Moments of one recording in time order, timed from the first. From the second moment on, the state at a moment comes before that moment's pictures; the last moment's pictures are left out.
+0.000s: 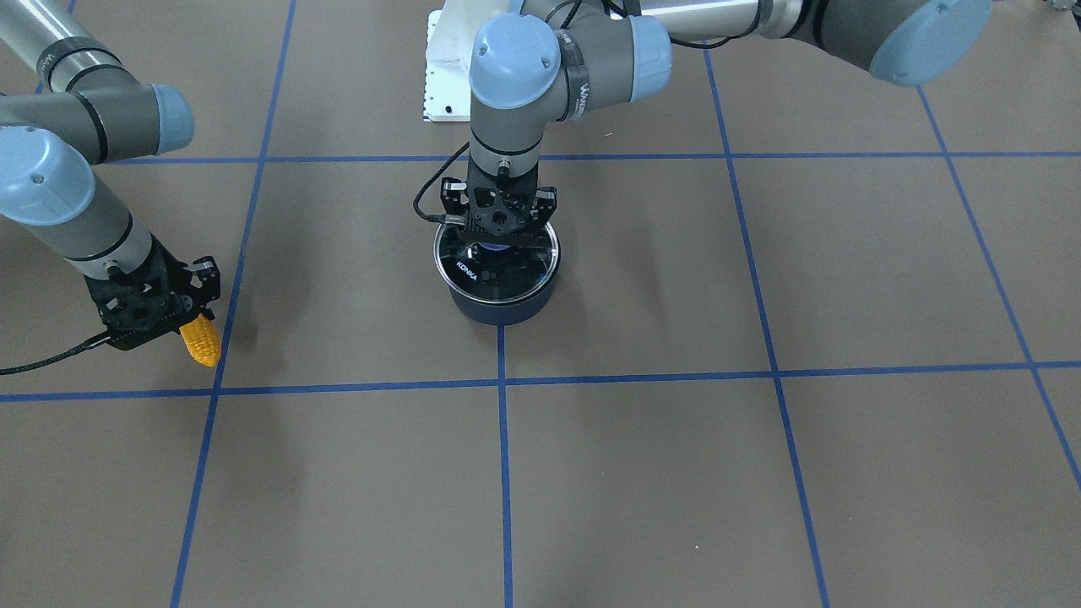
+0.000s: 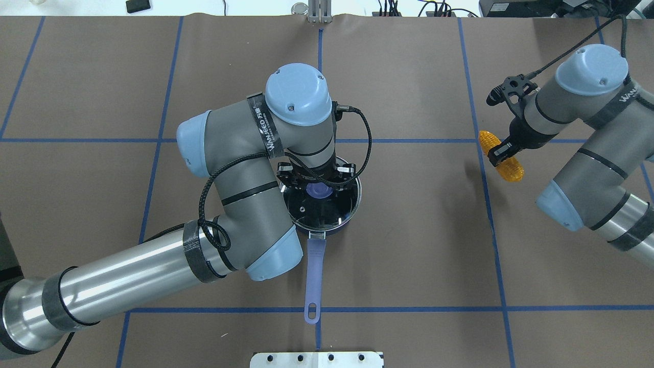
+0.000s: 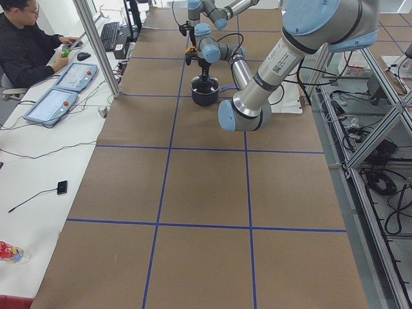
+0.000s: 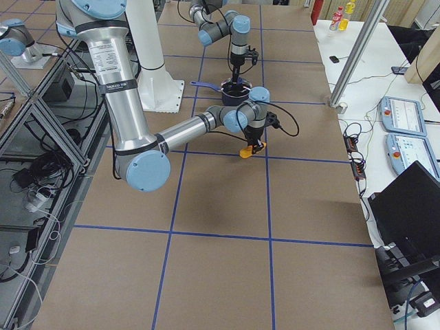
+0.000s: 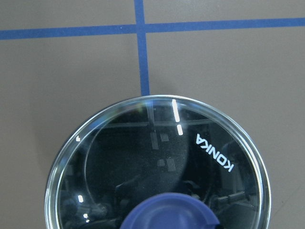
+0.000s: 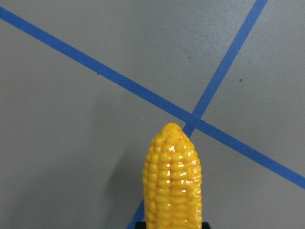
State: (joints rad) left arm -0.54 -2.49 -1.54 -1.49 -2.01 -1.13; right arm 0.89 -1.30 1.69 -1.42 2.11 0.34
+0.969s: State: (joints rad) left arm -0.73 -2.33 -1.73 -1.46 -2.09 -0.88; right arm 0.83 -1.05 1.74 -1.60 2.12 0.48
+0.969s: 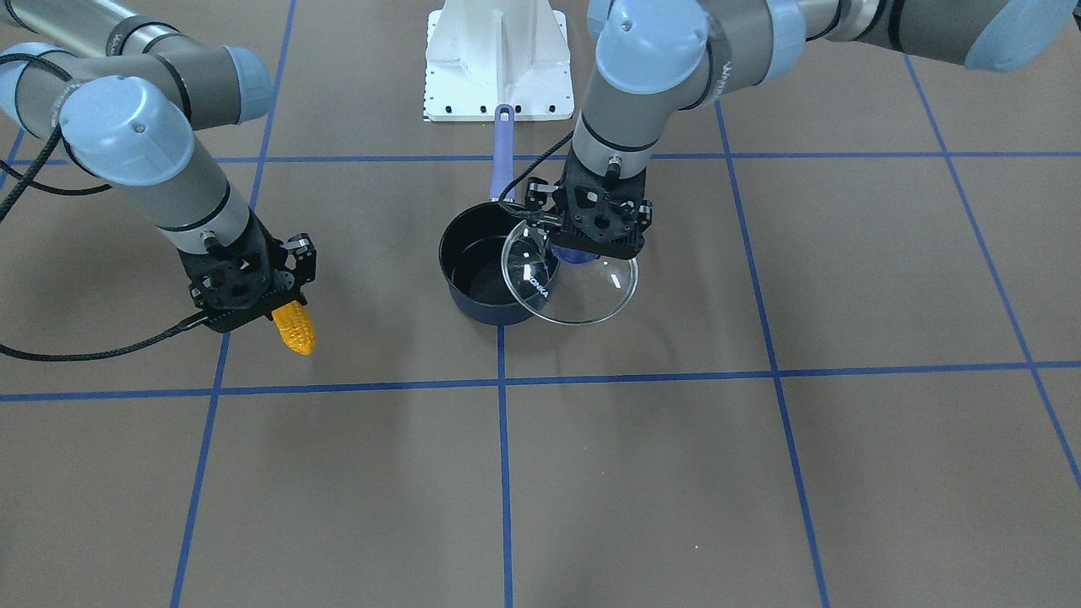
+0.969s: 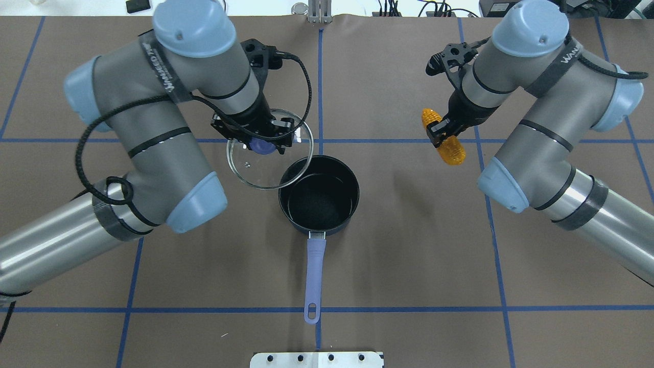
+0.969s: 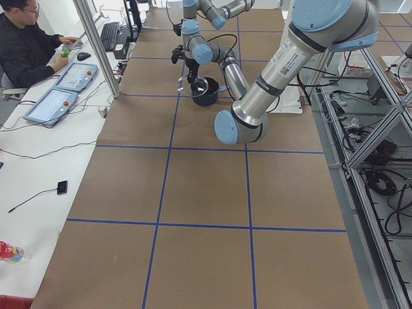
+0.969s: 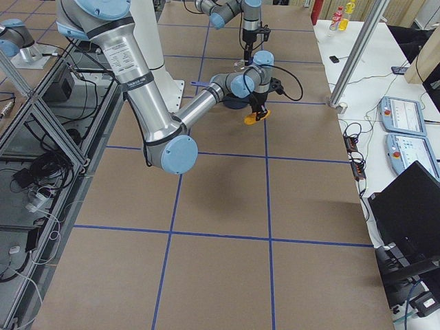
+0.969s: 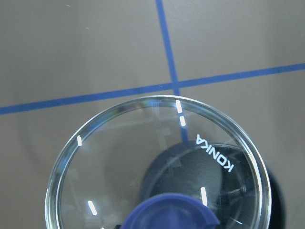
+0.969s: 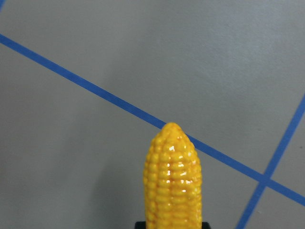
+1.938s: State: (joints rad) left arm -0.94 -1.99 -1.81 -1.52 -2.17 -0.39; right arm 0.65 -0.85 1.74 -1.59 2.12 0.67
